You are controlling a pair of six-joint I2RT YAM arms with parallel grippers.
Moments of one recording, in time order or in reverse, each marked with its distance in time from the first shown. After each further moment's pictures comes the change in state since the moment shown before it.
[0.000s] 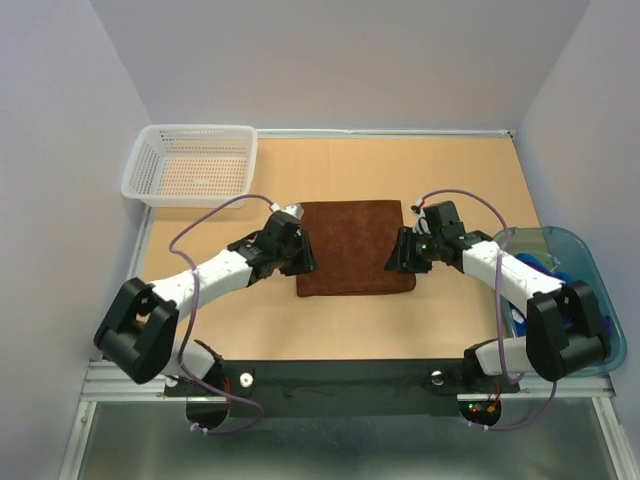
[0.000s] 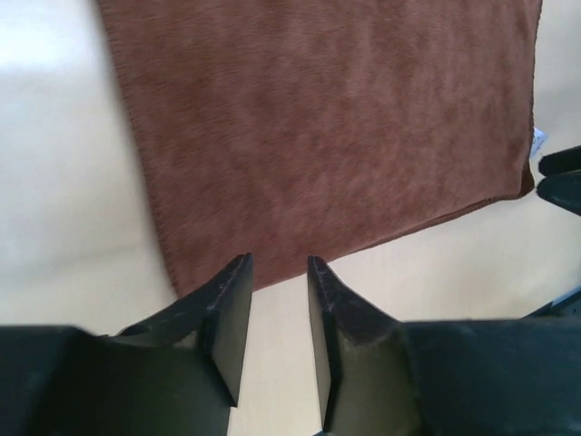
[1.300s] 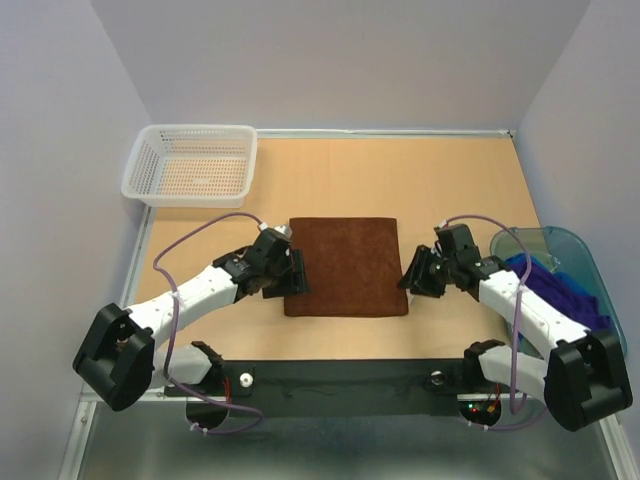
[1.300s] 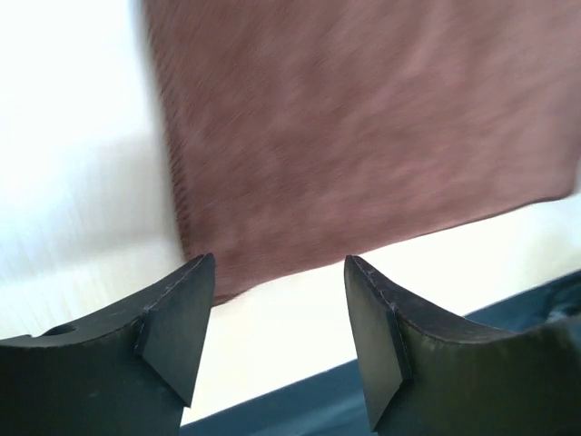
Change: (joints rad) left arm -0.040 -0.121 -0.100 -0.191 -0.006 -0.023; right arm -0.003 -0.267 -0.222 -0.092 0.099 0.237
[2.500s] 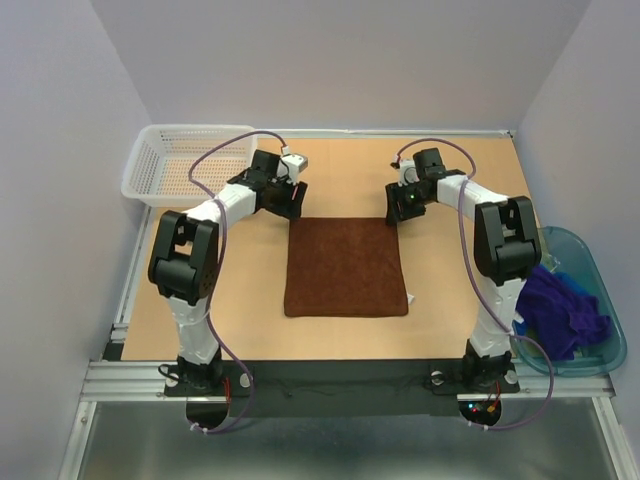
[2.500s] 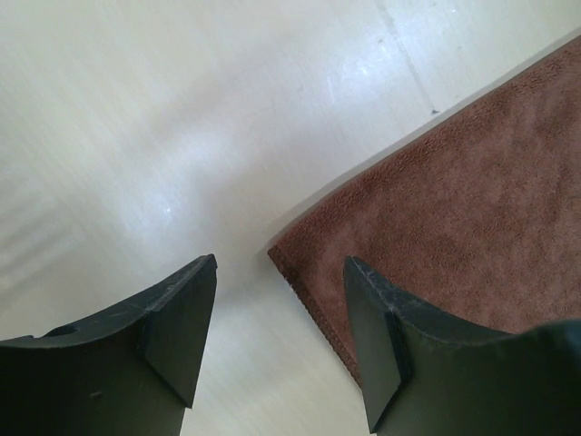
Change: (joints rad) left arm 0.348 0.674 0.671 0.131 0.170 0.843; right arm -0.132 0.951 0.889 -0.001 -0.089 -0.758
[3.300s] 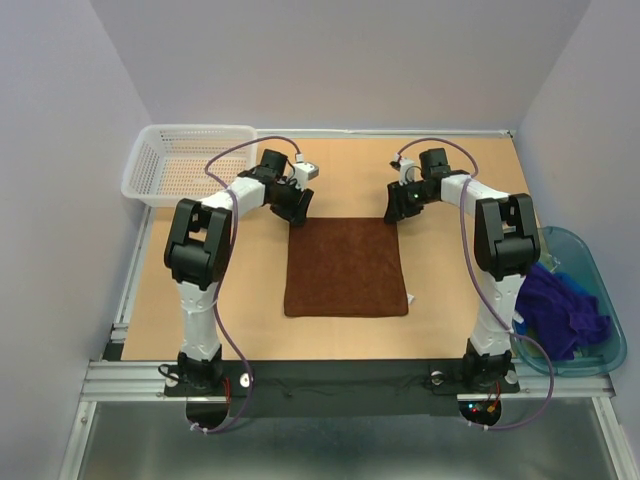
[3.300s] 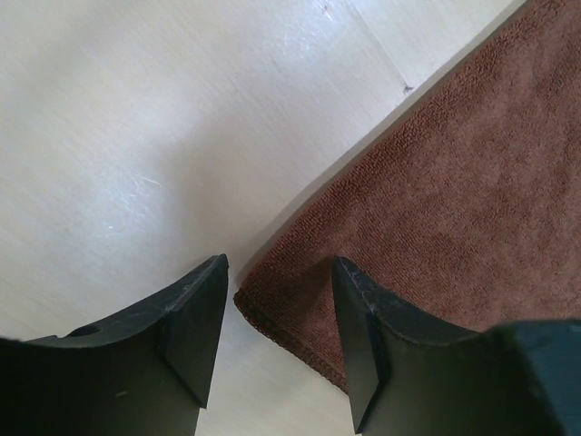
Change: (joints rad) left arm 0.002 0.165 0.144 -0.119 0.137 0.130; right arm -0.039 0.055 0.023 0.034 -0.155 -0.129
